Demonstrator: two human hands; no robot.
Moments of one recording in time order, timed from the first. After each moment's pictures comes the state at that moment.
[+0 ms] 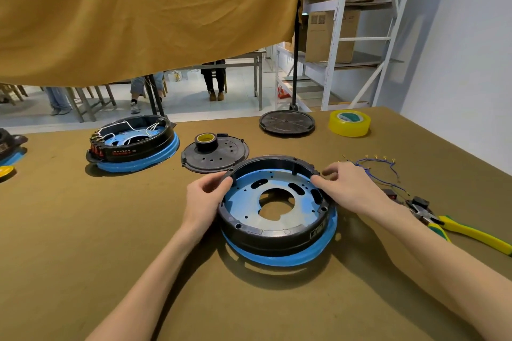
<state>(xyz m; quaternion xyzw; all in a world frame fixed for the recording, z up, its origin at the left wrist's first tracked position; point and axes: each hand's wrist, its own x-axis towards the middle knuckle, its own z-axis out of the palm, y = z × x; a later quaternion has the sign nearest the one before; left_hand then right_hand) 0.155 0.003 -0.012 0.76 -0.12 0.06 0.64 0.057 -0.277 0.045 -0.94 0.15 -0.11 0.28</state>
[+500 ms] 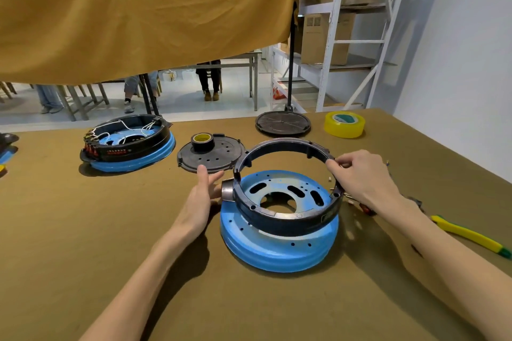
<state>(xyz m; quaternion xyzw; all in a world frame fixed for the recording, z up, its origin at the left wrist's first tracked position) 0.151 0.011 -0.009 0.74 -0.14 -0.10 0.65 0.045 -0.289 0.063 -0.93 0.17 -0.22 0.25</state>
